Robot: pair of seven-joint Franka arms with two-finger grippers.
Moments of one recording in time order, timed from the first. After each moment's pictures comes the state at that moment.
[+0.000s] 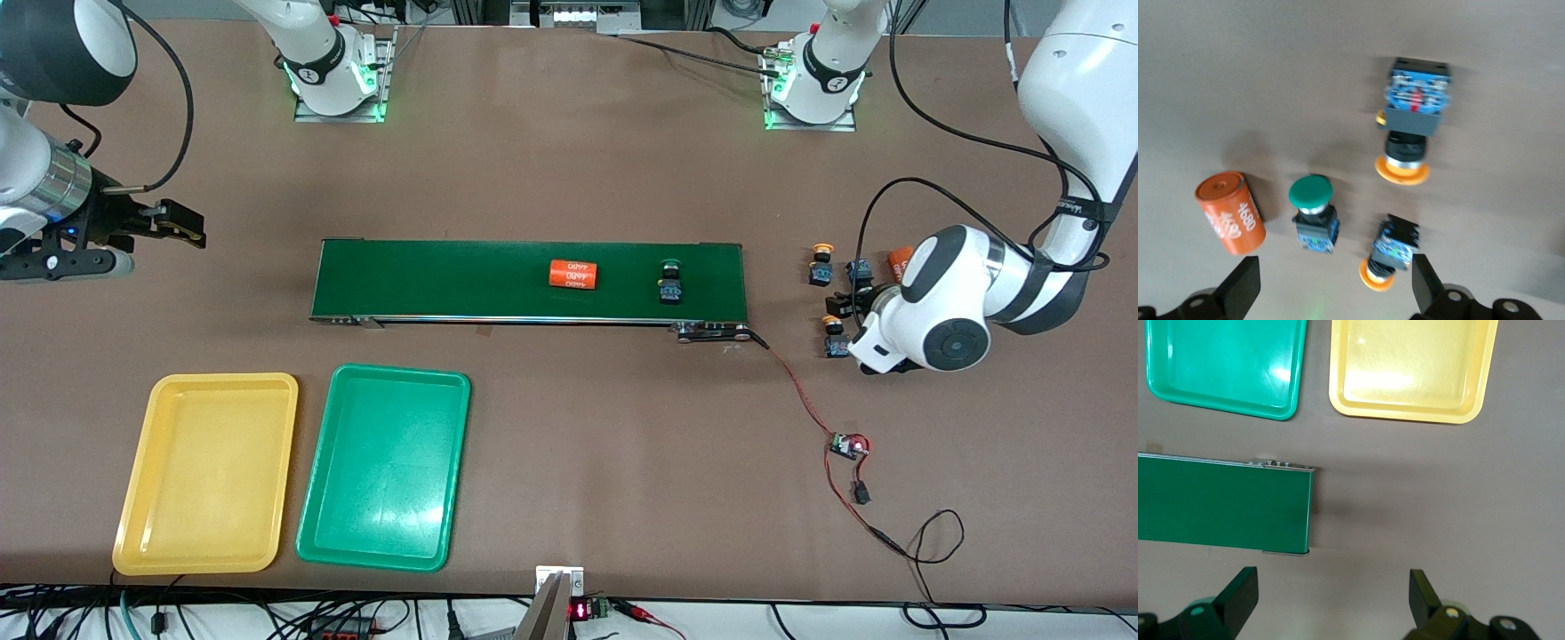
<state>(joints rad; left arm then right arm) 0.62 0.66 -0.75 -1.80 0.48 1.69 -0.52 0.10 0.01 -0.09 -1.80 -0.03 1.73 -0.06</state>
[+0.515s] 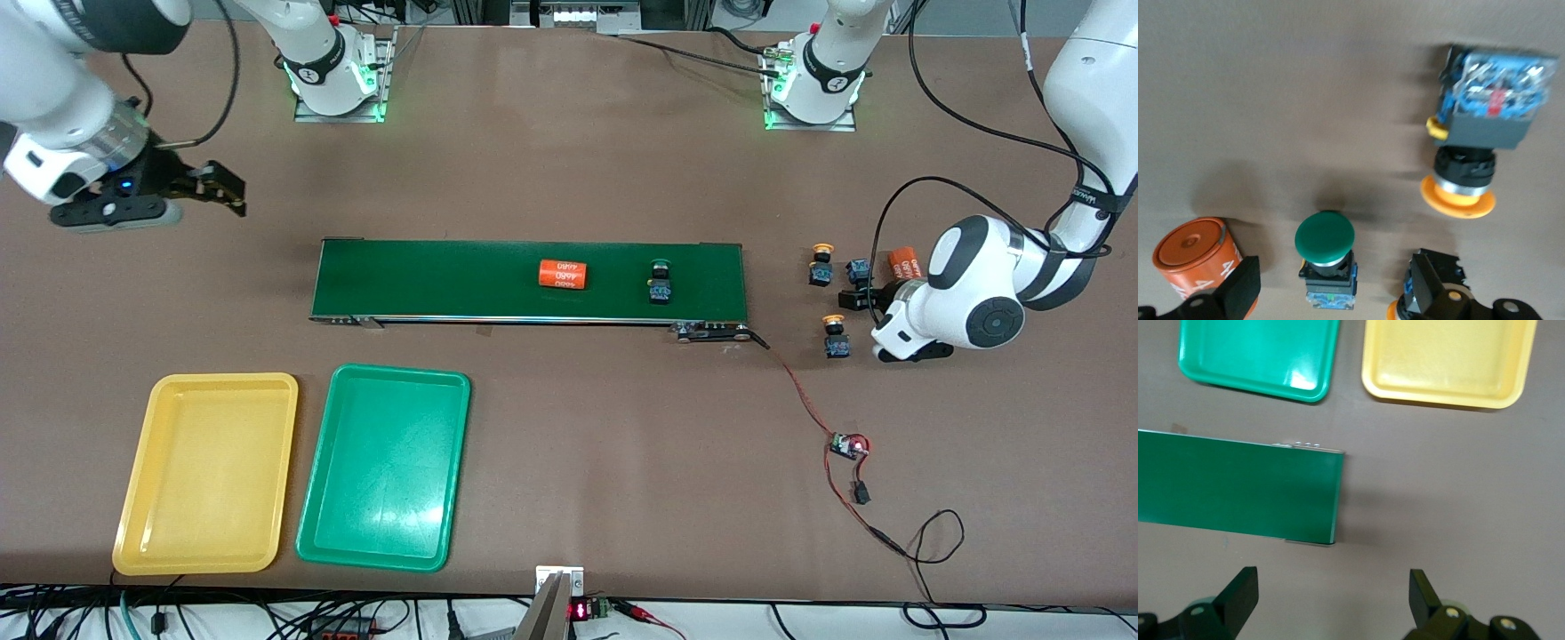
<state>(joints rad) 0.78 0.66 -0.77 -1.97 0.48 1.90 -0.39 0.05 -0.21 0.05 -2.12 0.01 1.90 -0.01</state>
